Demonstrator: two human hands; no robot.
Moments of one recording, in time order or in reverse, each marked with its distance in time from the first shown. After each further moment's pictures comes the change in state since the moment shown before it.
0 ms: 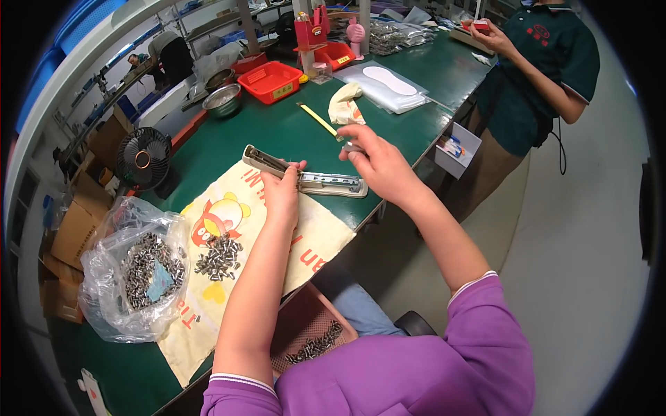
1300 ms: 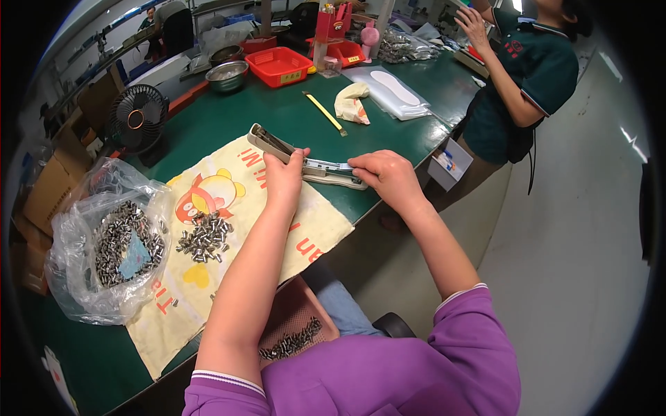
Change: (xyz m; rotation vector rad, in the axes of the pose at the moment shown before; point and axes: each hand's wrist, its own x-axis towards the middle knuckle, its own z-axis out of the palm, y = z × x) left_hand -0.001 -0.001 0.000 0.161 0.055 0.070; right_hand -0.016 0.020 0.004 -0.503 -0.056 -0.202
